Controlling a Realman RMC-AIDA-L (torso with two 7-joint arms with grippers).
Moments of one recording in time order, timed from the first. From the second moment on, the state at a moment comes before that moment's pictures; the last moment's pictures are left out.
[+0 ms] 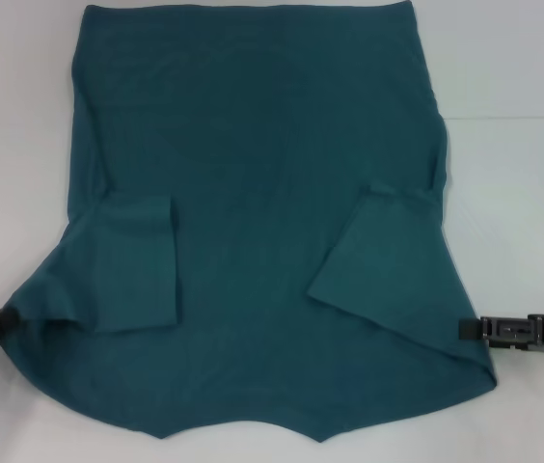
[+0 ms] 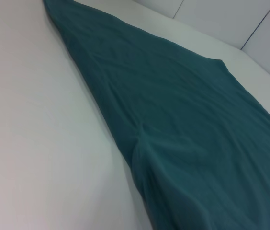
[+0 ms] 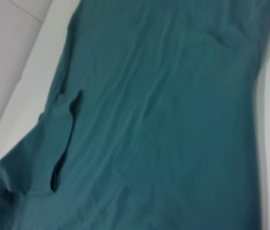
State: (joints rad) left arm -0.28 -2.16 0.34 0.90 2.19 1.40 -1.77; right arm 0.47 1.95 -0.75 -0.52 -2.10 -1.39 2.13
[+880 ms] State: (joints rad) left arm -0.29 -2.16 0.34 0.90 2.20 1.40 -1.77; right arm 0.48 1.96 -0.76 -0.52 -2.14 -1.45 2.15
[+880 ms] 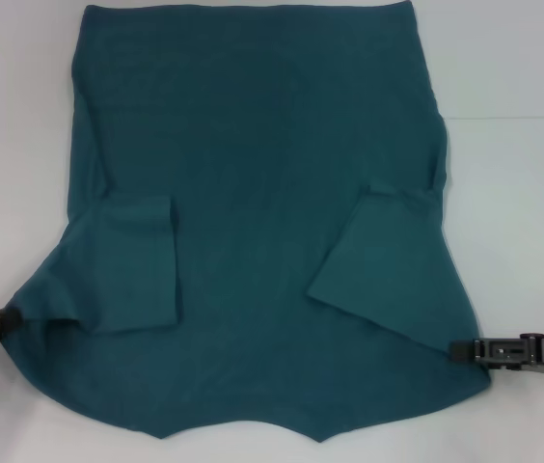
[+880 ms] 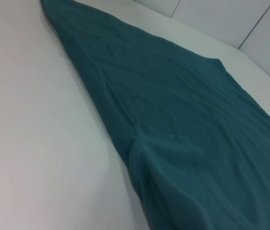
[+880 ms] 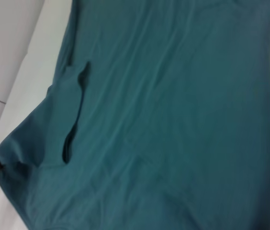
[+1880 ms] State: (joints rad) left arm -0.29 -2.16 0.34 0.90 2.20 1.39 -1.76; right arm 0.54 2.00 -0.83 -0.51 -2.14 -1.48 2.18
